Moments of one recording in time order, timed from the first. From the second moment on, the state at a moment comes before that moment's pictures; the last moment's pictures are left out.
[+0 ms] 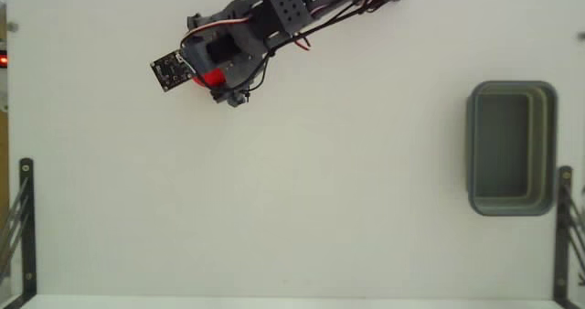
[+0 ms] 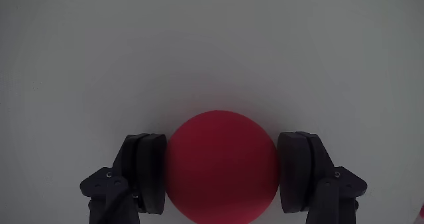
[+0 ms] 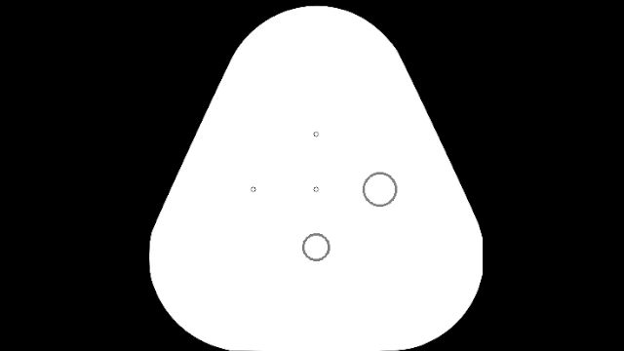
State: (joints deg) arm 59.4 105.3 125.4 36.1 -0.1
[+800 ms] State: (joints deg) arm 59.4 105.3 125.4 36.1 -0.1
